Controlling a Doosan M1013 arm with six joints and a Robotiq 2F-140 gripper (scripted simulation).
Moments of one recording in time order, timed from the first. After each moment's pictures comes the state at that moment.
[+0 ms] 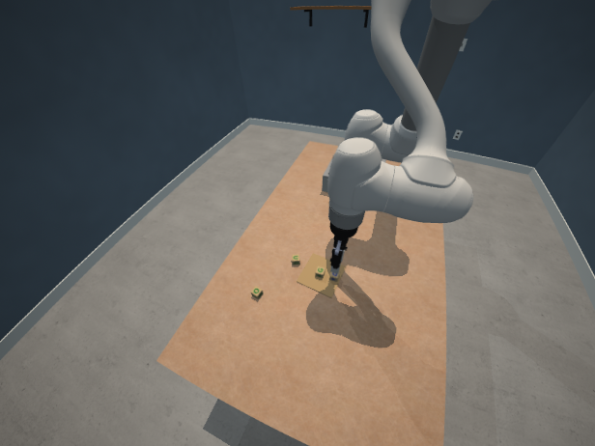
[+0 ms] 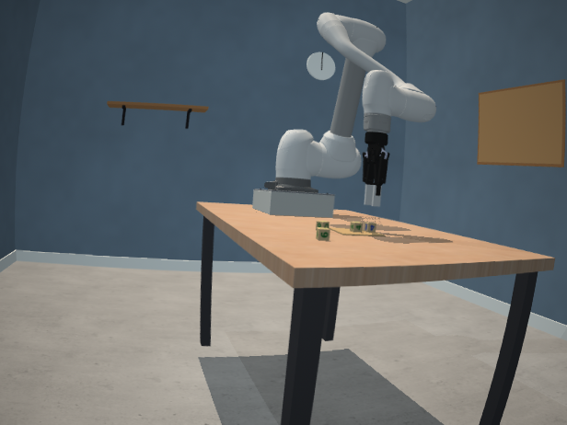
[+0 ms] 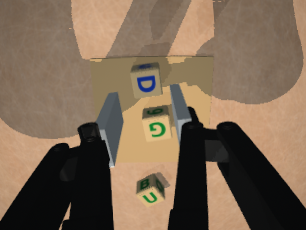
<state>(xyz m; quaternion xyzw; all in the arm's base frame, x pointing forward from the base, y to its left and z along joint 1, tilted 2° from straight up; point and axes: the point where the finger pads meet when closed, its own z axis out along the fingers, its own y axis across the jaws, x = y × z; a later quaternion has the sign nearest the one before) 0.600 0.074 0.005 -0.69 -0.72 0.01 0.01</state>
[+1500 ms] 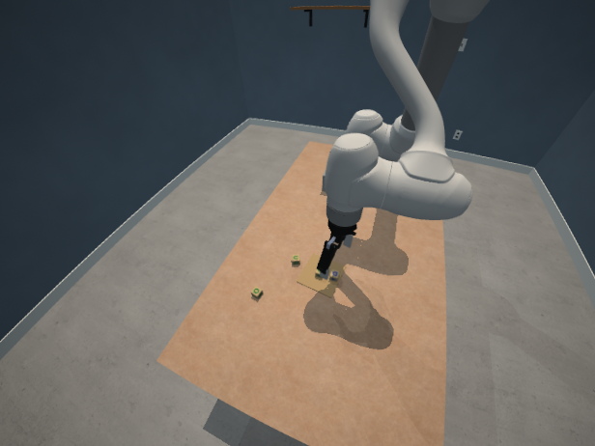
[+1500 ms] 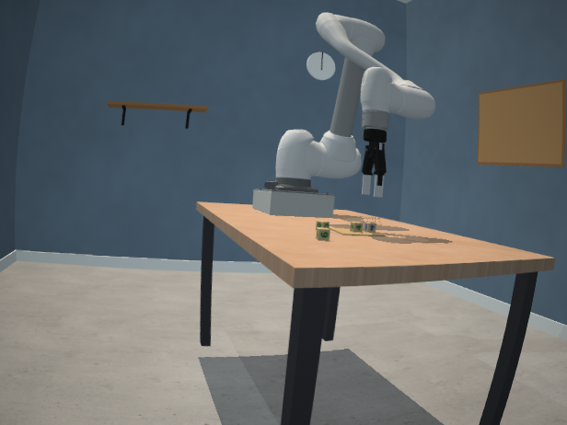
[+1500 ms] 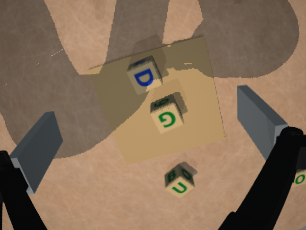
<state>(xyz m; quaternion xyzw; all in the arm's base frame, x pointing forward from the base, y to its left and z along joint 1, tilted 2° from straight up) 0.601 0.069 0.014 -0.78 -0.62 0.01 0.01</state>
